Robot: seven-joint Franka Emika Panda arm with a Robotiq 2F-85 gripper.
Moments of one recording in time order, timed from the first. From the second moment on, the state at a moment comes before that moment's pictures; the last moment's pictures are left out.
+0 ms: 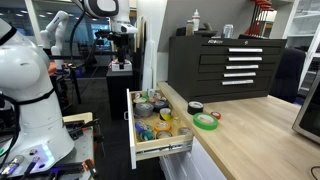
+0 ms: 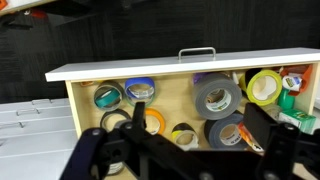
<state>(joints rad) 0.12 -0.64 0.29 -2.63 0.30 2.06 0.50</state>
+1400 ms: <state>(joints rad) 0.00 -0.22 0.06 -2.49 -0.10 2.39 0.01</state>
